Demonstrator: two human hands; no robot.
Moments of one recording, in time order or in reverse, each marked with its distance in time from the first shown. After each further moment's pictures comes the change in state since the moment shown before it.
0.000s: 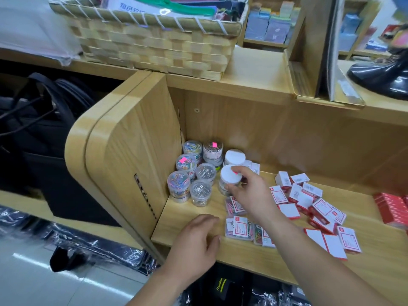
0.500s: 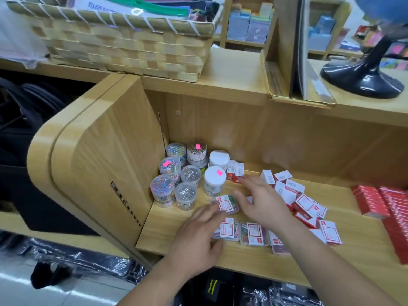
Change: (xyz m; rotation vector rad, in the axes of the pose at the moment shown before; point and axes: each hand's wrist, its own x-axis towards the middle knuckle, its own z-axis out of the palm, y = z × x) left_hand 0.029 0.012 0.016 0.213 -0.125 0.273; right_hand -0.025 0.030 -0.053 -0.451 -0.062 -0.168
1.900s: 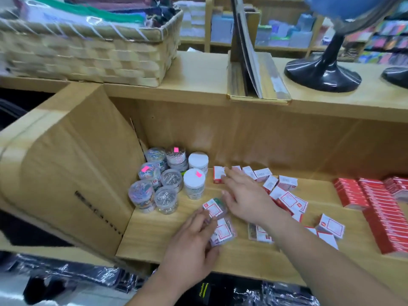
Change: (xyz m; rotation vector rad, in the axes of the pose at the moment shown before) left_hand 0.007 0.031 0.026 0.175 0.020 0.018; right_hand 0.006 0.021 -0.018 -0.126 -0.150 -0.127
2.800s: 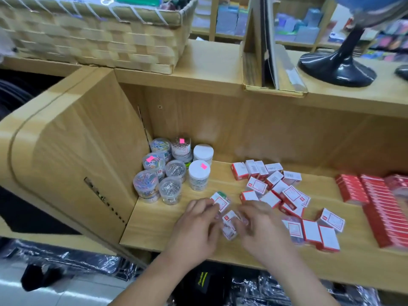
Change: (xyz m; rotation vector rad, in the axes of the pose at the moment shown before) left_hand 0.010 -0.005 -0.010 -0.134 0.090 -0.084; right_hand -0.086 -0.041 0.021 0.151 0.233 0.225
